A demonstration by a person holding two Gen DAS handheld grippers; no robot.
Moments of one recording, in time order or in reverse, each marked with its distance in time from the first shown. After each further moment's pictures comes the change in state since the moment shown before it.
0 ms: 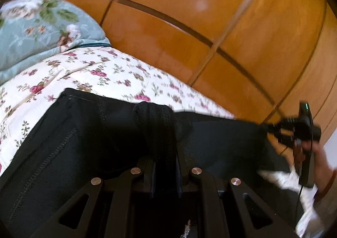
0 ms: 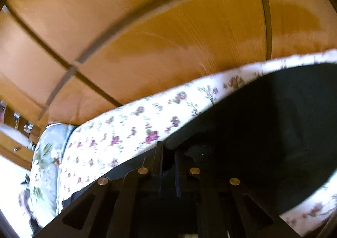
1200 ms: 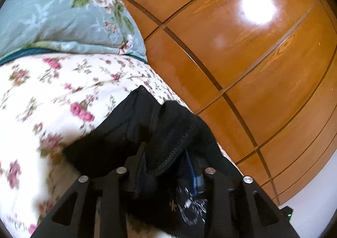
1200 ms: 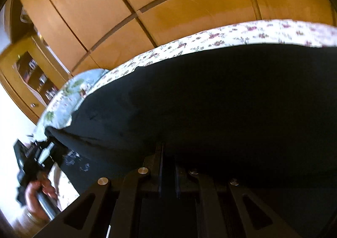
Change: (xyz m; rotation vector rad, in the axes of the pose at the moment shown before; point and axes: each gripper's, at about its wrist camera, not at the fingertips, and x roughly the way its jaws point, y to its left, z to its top) left arm -0.101 0.070 -0.058 -0.276 -0.163 -0.075; right arm -0.050 -0.020 -0.225 -0.170 -0.040 0.150
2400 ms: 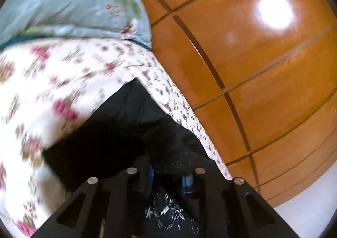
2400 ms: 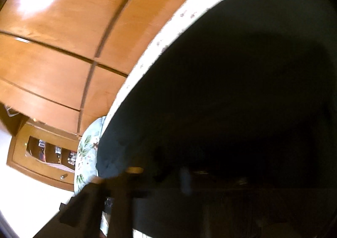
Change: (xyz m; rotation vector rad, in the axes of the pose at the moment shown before) left arm 0.025 -0.013 0.031 -0.076 0.112 0.010; right arm -0.033 -0.065 0.001 0.562 -0.035 0.087
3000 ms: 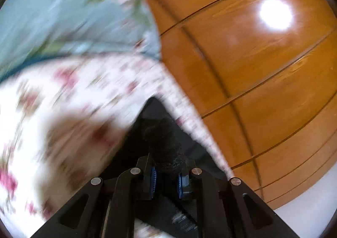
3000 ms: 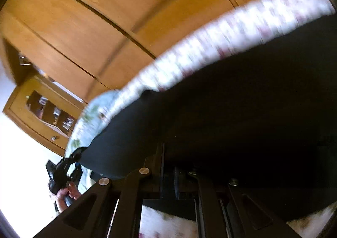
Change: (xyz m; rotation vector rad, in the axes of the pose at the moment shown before) left arm -0.024 0.049 0.006 -0.025 -0.020 0.035; right arm -0.018 0.026 -0.049 -0.278 0.066 -0.008
